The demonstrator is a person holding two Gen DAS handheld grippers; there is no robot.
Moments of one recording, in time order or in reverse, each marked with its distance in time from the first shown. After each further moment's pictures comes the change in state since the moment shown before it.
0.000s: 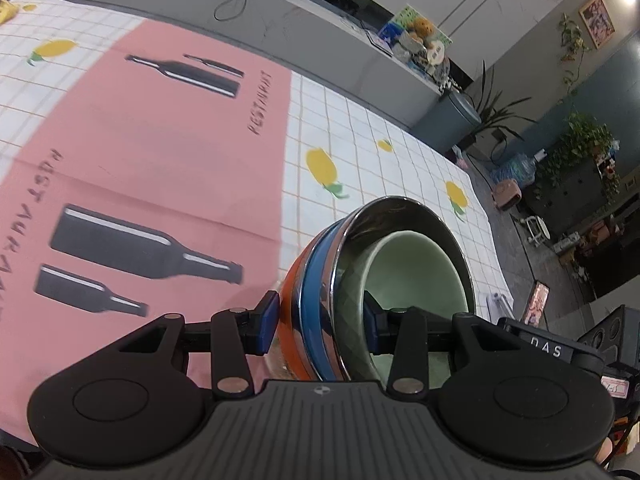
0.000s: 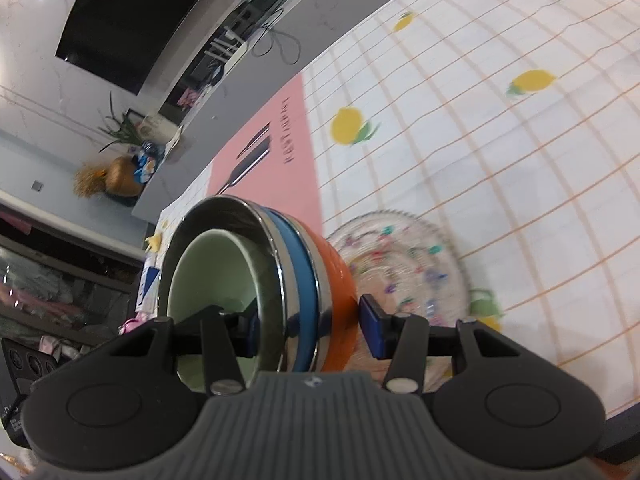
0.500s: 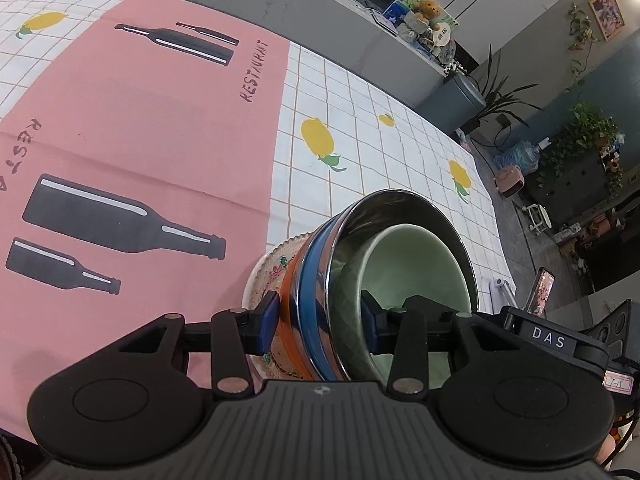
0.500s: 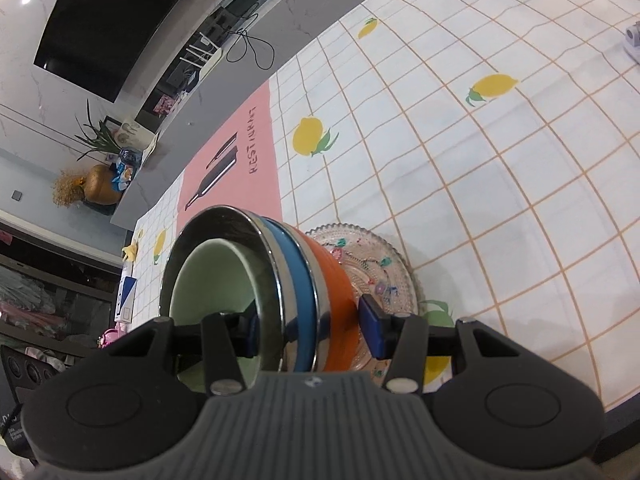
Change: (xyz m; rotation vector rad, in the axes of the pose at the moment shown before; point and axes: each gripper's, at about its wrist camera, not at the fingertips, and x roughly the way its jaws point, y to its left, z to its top) left arm 0.019 -0.005 -0.007 -0.028 0.057 0.004; right arm -0.006 -0.016 0.007 0.029 0.000 -0.062
